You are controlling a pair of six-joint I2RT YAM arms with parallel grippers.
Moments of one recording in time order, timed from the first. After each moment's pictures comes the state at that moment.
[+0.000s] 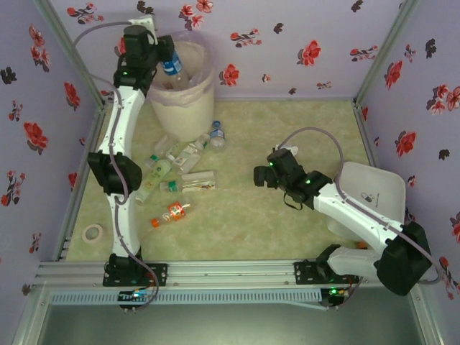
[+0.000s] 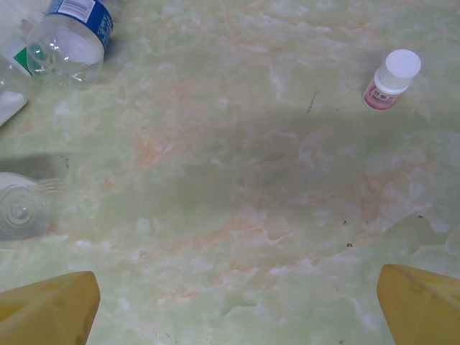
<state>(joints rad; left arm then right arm) -0.19 2.23 2.50 -0.47 0.02 -0.23 0.69 1.20 0.88 -0.54 0.29 0.53</state>
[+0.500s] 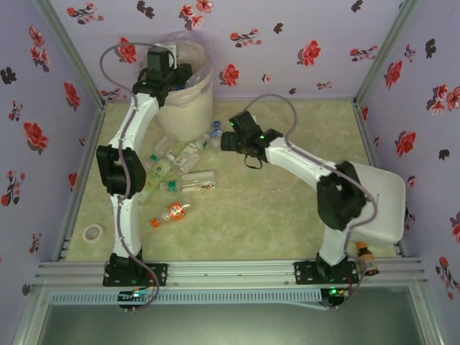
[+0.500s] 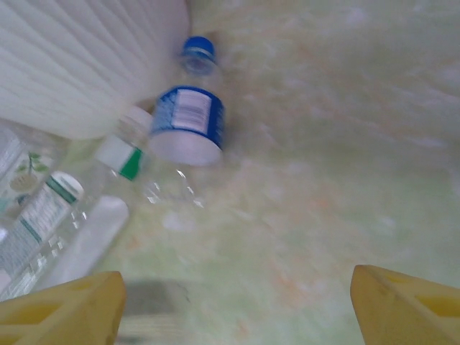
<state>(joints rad) -0.24 2.22 2.27 -0.45 0.01 -0.18 0.68 1.88 1.53 -0.49 0.15 0.61</state>
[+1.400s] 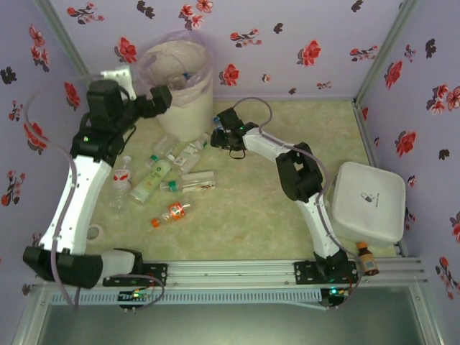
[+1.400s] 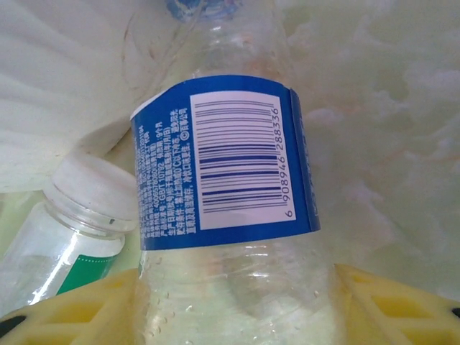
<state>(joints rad) -0.24 1.24 1.45 -0.50 0.07 -0.37 0.62 2.35 1.89 -0.47 -0.02 0.64</state>
